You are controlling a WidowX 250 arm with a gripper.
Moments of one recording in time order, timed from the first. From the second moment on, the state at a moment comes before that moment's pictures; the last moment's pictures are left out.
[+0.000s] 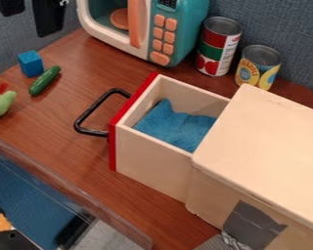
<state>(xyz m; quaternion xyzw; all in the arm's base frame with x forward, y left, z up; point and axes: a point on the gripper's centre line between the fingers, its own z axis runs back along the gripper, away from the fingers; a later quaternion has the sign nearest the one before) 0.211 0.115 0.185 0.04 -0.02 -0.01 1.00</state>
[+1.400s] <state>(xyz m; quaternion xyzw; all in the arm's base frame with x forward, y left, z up) 0.298 0.256 0.096 0.01 -0.05 0.40 0.92</state>
